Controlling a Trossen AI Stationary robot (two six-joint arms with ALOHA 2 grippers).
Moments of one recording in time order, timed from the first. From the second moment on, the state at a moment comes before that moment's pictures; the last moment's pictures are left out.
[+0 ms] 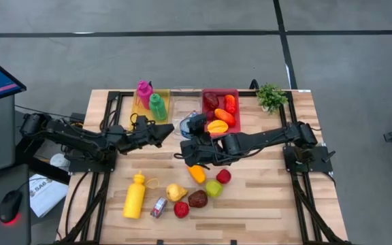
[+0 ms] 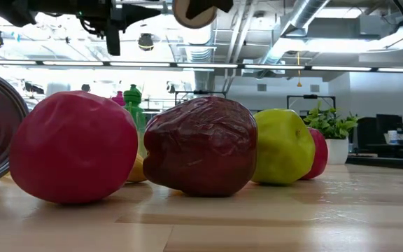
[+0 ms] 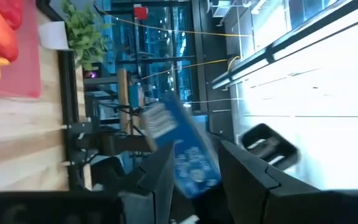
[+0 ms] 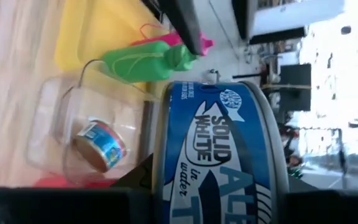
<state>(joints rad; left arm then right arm) -0.12 1.02 0.44 0.78 -0.49 -1.44 0.24 1.97 1.96 -0.83 1.01 -0.59</state>
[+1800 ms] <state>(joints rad) -0.12 1.03 0.44 0.73 -0.45 -1.71 0.20 2.02 1.96 -0.59 0.89 -0.92</state>
